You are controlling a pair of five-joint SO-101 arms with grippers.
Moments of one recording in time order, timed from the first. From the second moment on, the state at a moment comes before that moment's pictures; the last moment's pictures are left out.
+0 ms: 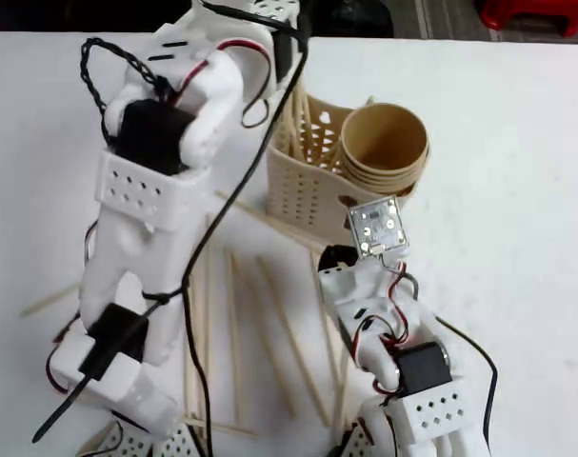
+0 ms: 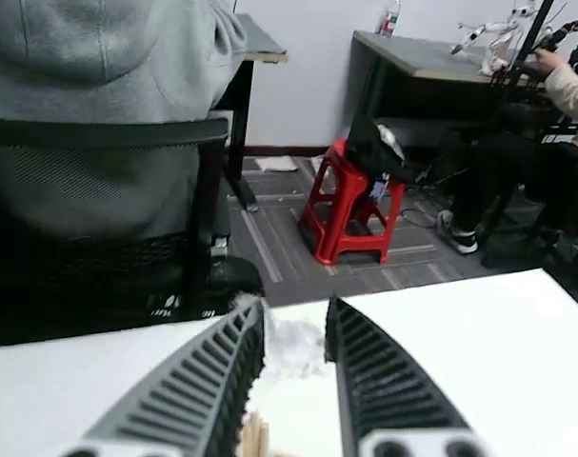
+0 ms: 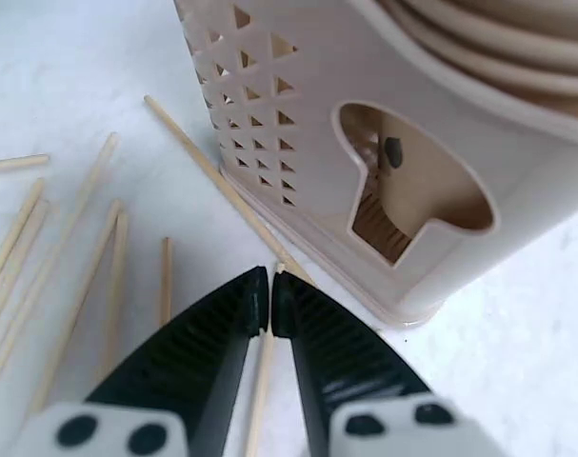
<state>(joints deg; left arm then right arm) 18.4 6.9 -48.6 64.0 11.4 -21.1 -76.8 73.0 50.8 1.7</state>
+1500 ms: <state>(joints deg) 0.8 6.9 23.6 77.1 -8.0 -21.1 -76.8 73.0 50.8 1.7</state>
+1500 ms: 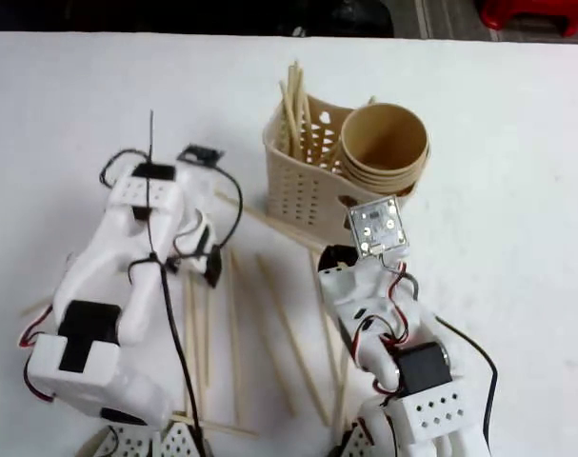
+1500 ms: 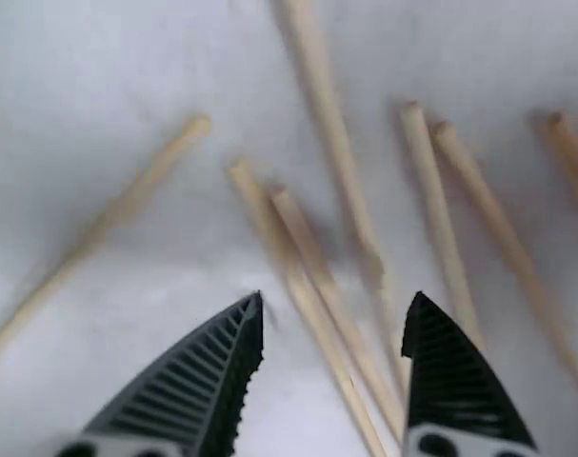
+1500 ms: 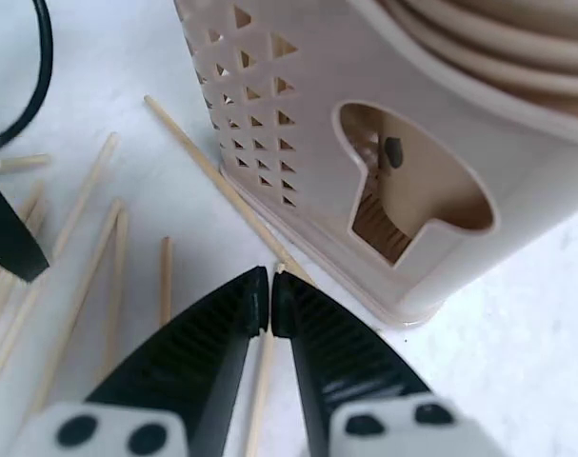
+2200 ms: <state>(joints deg) 1.3 6.8 31.8 63.7 -2.2 -19.4 -76.8 73.0 50.8 1.7</state>
